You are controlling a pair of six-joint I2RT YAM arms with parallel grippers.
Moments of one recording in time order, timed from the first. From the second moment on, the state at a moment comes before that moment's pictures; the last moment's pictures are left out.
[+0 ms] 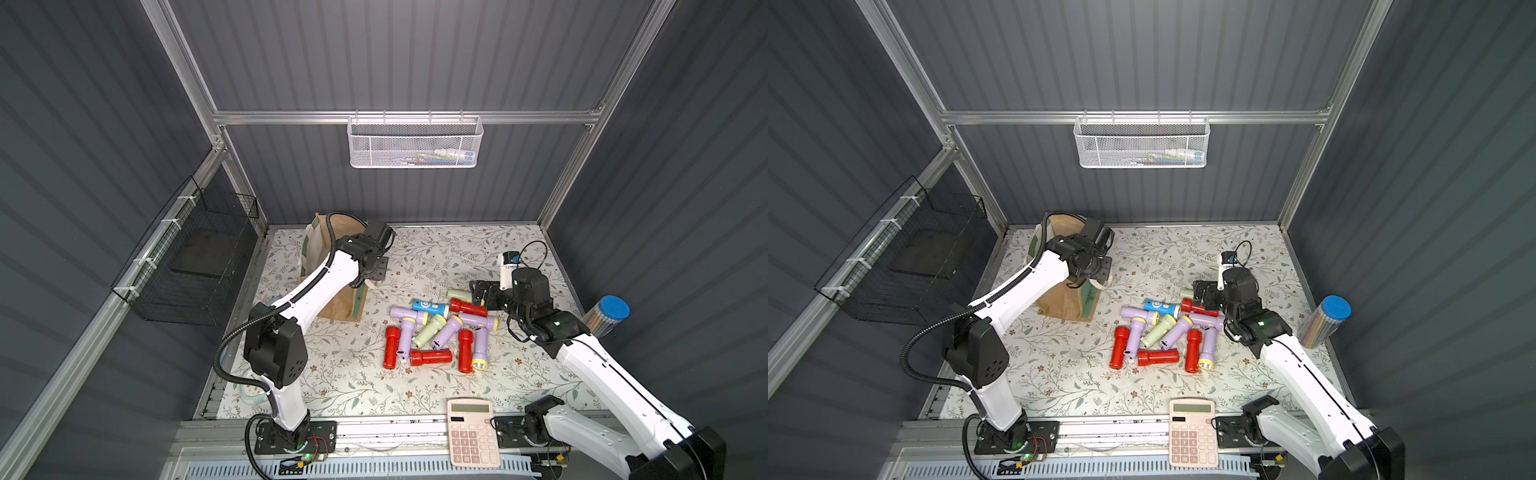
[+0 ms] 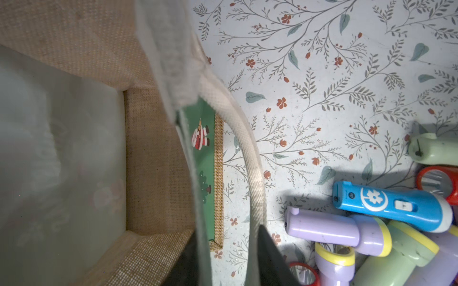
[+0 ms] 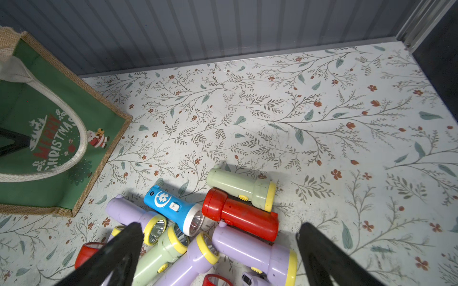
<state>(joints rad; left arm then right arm) -0.57 1.79 1.67 -0.95 -0.23 -0.27 0.37 0.99 0.80 -0.38 0.10 0.29</state>
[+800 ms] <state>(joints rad) -0.28 1.63 1.86 -1.12 -0.41 -0.19 0.37 1.05 0.81 -0.38 0.02 0.31</state>
